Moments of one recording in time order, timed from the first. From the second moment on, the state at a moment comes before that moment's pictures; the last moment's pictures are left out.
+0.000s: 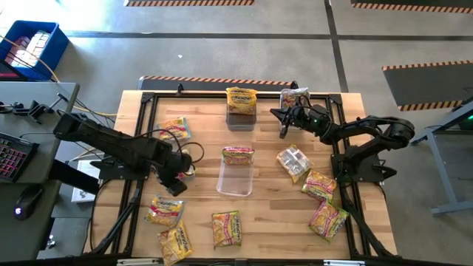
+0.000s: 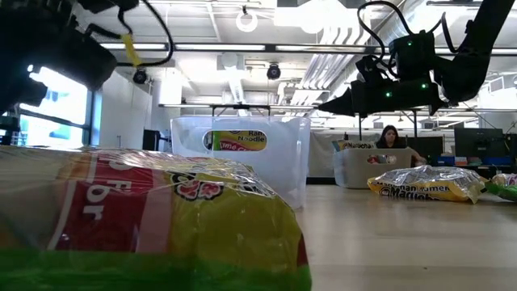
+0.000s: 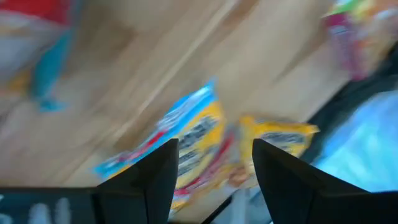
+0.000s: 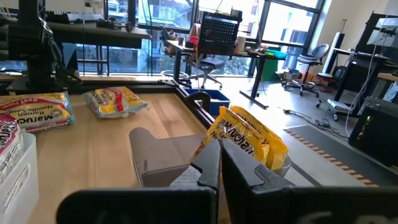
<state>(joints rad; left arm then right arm) -0.22 1.17 0.73 -0.84 0.44 -1.03 -0.59 1.43 0.31 1.10 -0.17 -0.16</state>
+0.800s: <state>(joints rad) -0.38 1.42 0.73 -0.65 0.51 -1.07 -0.60 1.43 0.31 1.07 -0.17 -0.16</state>
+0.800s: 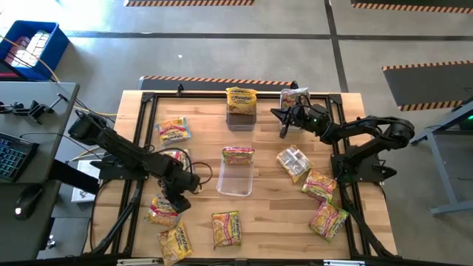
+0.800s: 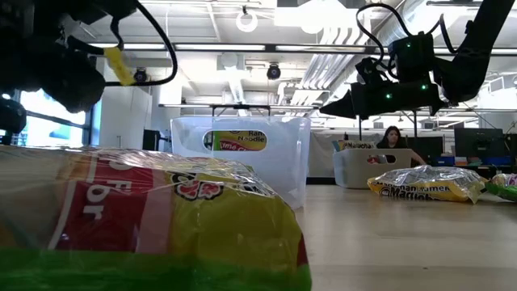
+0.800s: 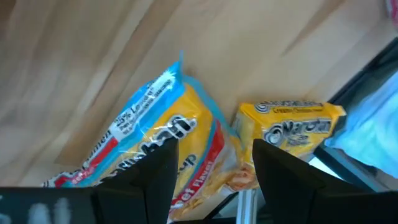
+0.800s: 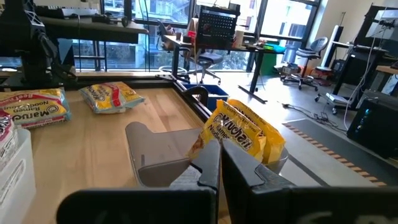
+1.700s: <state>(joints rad) -0.43 1.51 0.73 -0.58 0.43 -1.03 -0.60 1.43 0.31 1.07 -0.17 -0.16</state>
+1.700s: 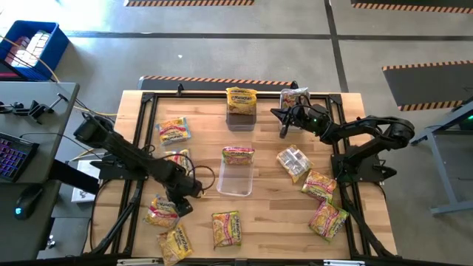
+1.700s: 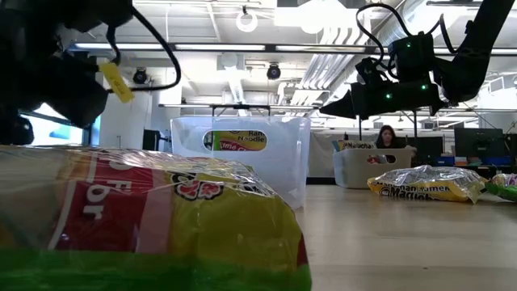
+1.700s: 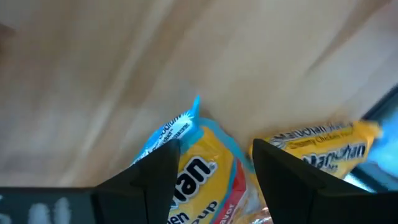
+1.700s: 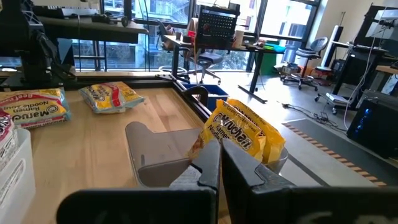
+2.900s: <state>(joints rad) -0.42 1.55 0.86 -0.91 0.62 -0.83 -0.60 1.43 0.31 1.07 -0.17 -0.16</state>
